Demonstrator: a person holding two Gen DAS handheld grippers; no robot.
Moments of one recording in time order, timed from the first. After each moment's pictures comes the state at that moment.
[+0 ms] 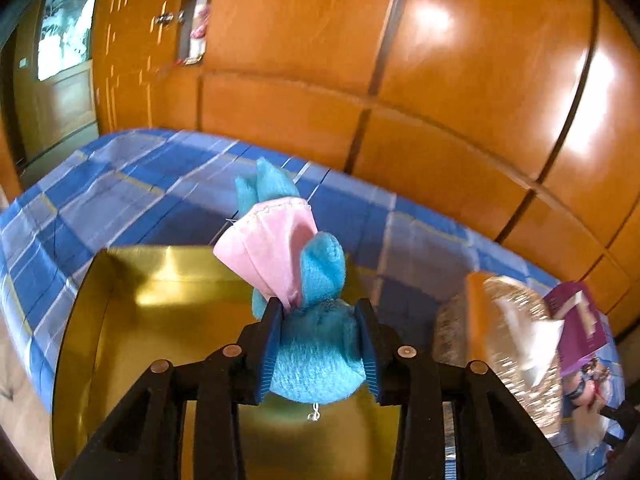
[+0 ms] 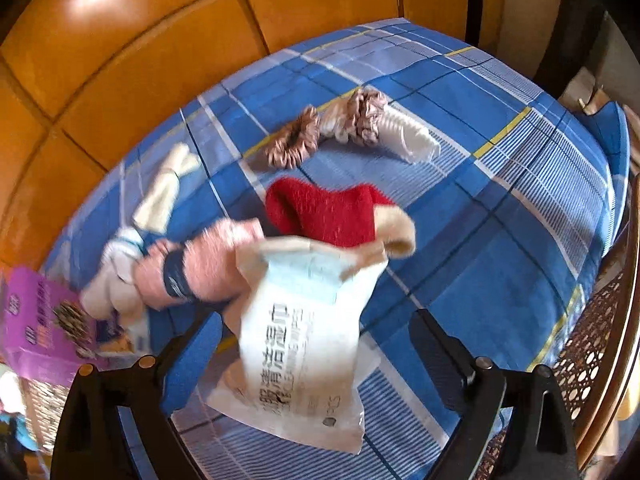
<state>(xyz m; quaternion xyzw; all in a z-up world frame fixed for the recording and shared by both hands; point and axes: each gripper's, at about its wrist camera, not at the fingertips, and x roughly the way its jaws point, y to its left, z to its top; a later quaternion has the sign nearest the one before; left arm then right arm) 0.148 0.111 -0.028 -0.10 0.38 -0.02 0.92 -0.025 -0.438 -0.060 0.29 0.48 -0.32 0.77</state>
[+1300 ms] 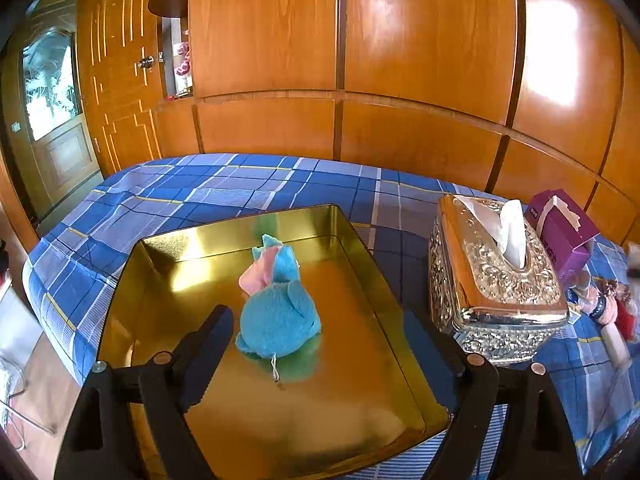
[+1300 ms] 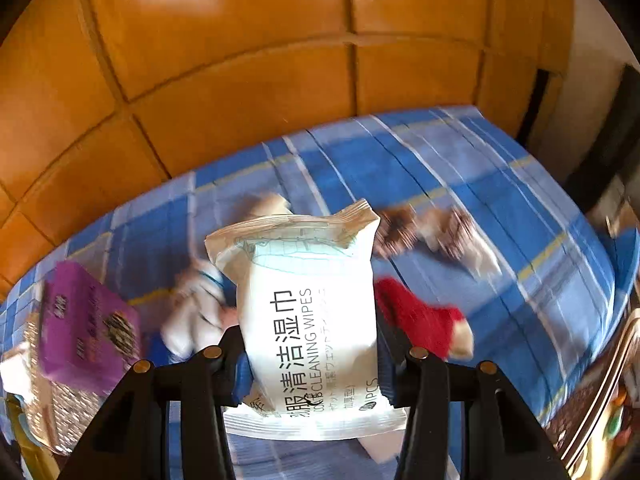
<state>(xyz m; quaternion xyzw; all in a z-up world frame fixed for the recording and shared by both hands) 0.055 0.088 -0.022 0.00 0.35 -0.02 0.94 0.051 -0.399 0.011 0.17 0.44 -0.26 0.84</state>
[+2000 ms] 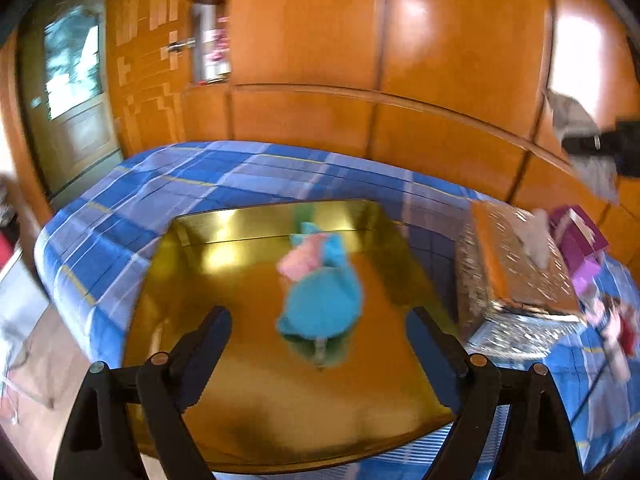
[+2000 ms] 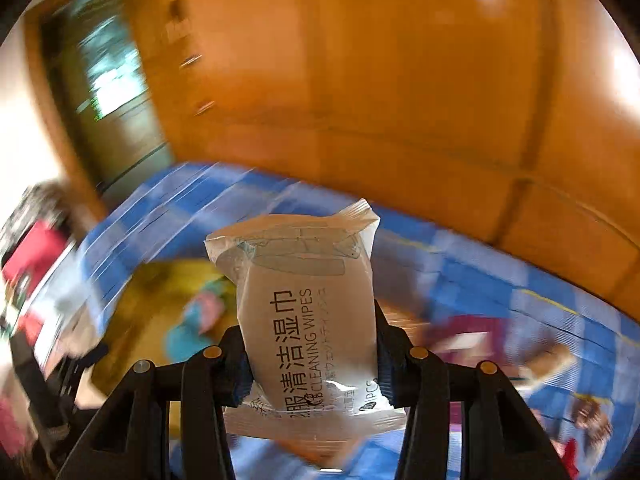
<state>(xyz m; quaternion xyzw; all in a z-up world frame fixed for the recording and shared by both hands) 0.040 0.136 -0.019 -0.05 0.35 0.03 0.93 0.144 -0.103 0.084 -0.02 0.42 0.18 0.89</state>
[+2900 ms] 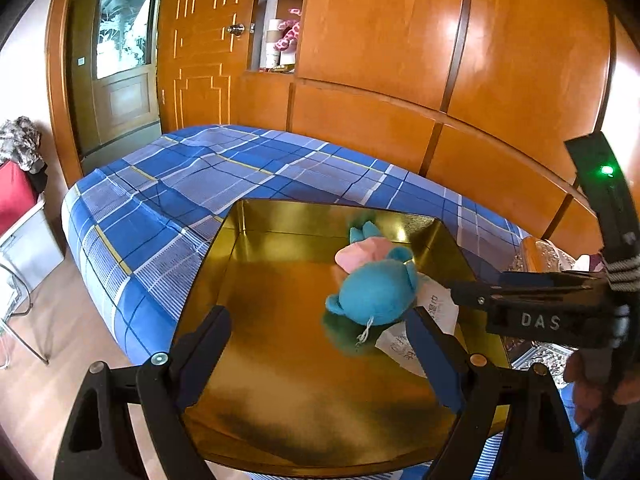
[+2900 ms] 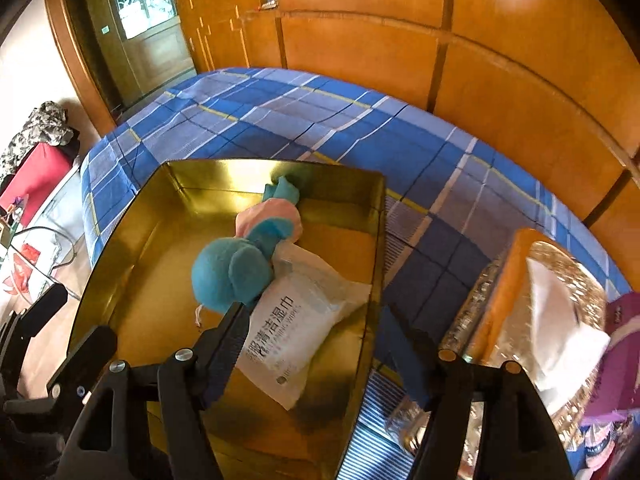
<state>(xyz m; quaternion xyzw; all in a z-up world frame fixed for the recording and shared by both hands) 0.033 0.178 -0.028 -0.10 0.35 0.08 0.93 0.151 0.019 -0.027 -0.09 0.50 0.19 0.84</state>
